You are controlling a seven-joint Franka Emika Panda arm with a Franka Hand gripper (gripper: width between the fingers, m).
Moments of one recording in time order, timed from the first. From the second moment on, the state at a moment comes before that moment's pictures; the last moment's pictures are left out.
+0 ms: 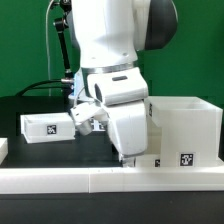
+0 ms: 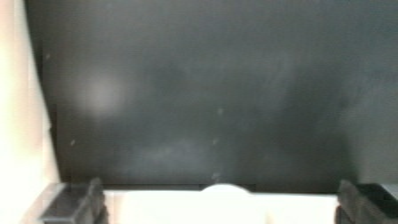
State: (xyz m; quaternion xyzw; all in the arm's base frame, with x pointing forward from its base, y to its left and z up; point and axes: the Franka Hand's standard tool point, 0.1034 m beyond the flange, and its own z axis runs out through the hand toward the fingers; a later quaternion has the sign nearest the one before) arm 0.600 0.005 0.018 -0.67 -0.73 -0.05 0.06
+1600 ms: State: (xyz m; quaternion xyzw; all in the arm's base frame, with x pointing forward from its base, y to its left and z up) arm 0.597 -0.028 0.029 -0.66 -0.74 -0.05 0.05
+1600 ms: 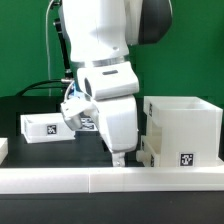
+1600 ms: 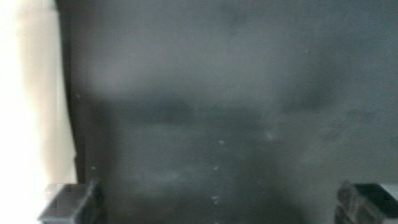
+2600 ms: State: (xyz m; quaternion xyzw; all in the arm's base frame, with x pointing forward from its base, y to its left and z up) arm 0.504 -0.077 0.050 -0.78 -0.63 -0.03 0.03
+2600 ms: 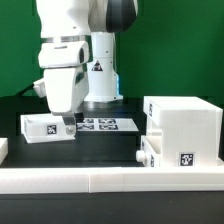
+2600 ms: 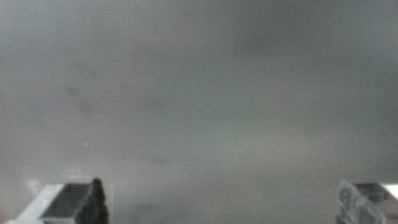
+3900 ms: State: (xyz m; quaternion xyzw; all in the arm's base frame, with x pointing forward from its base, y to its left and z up) arm 0.449 -0.085 0.057 -0.97 -0.22 -0.05 0.02
